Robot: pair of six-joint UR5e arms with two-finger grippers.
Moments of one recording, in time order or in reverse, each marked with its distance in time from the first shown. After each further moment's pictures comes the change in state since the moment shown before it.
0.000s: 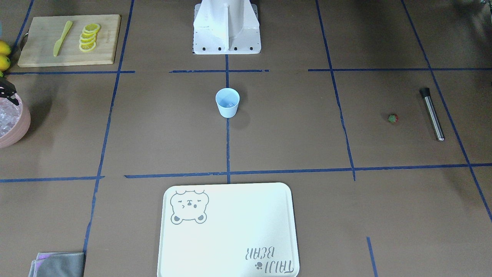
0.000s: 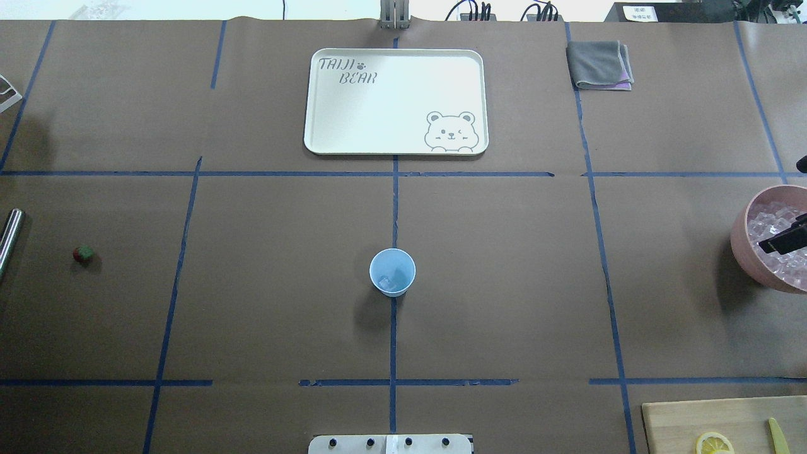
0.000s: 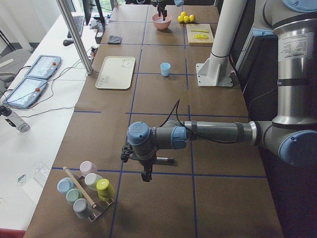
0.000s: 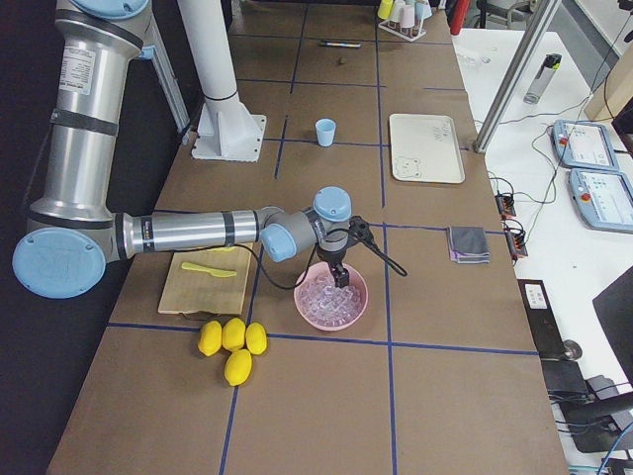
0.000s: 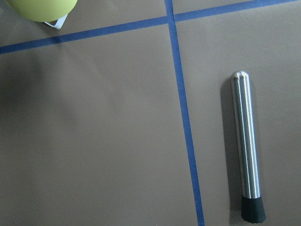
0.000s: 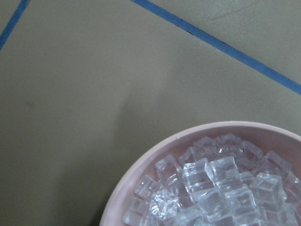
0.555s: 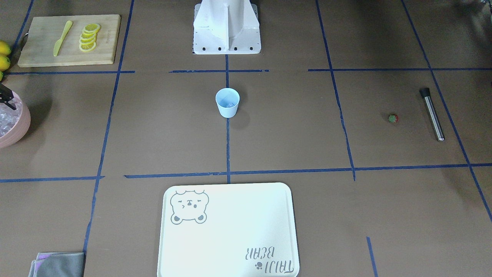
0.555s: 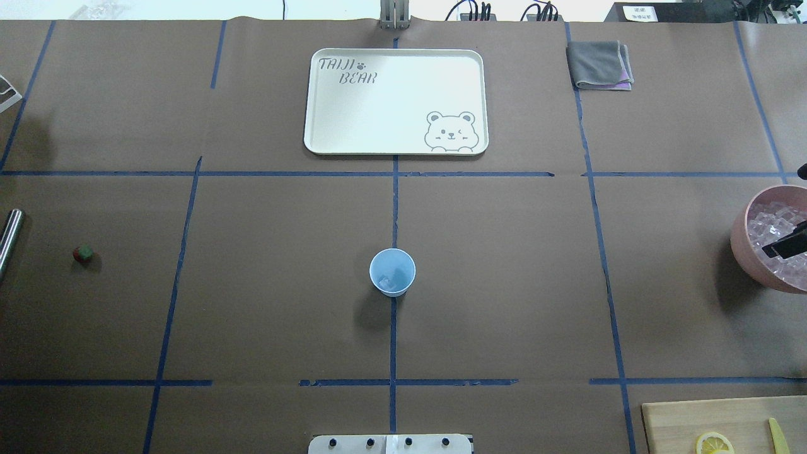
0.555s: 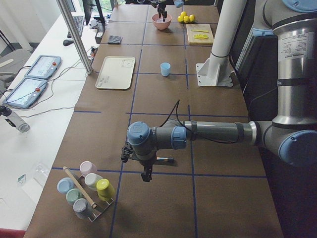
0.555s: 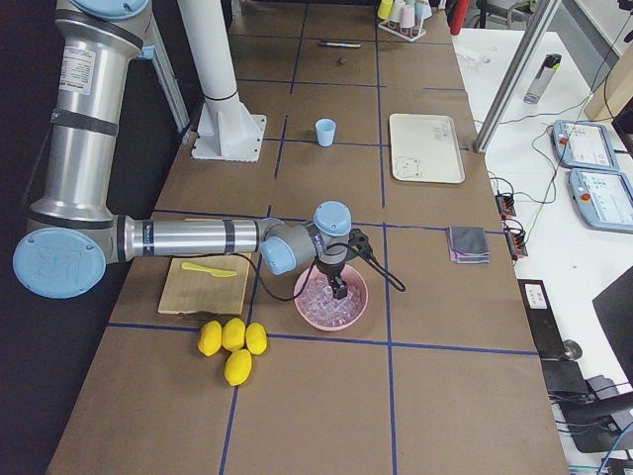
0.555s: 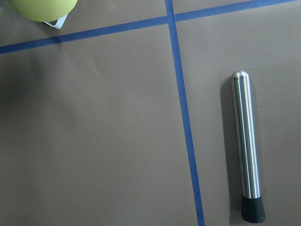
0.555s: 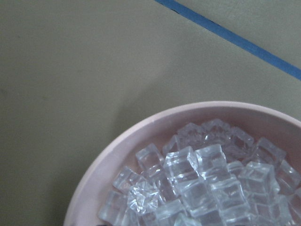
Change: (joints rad) left arm 0.000 0.000 0.000 0.000 0.000 0.000; right arm 0.000 0.001 -0.058 0.027 0.000 -0.007
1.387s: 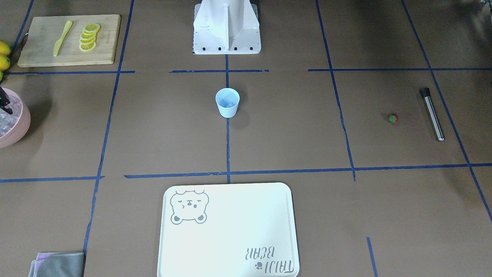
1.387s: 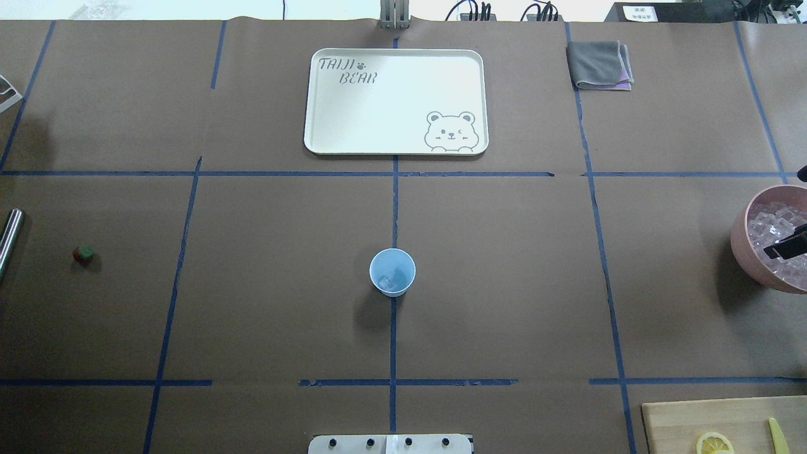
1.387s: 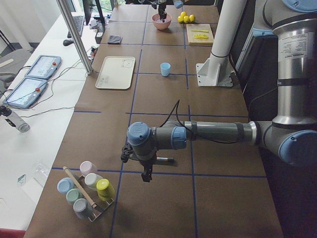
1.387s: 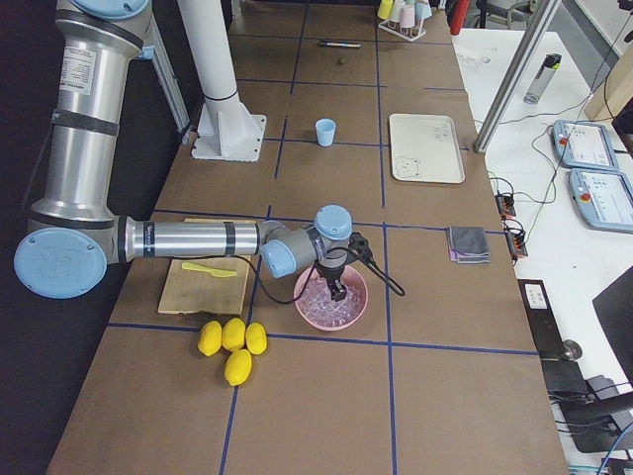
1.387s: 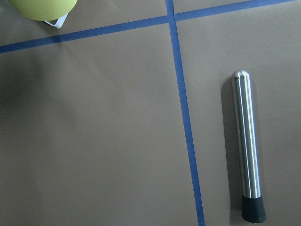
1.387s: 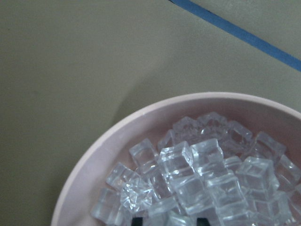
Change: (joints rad) left arm 0.000 0.000 0.001 0.000 0.000 0.000; right arm 0.000 0.004 -0.015 -0.001 0.005 -0.003
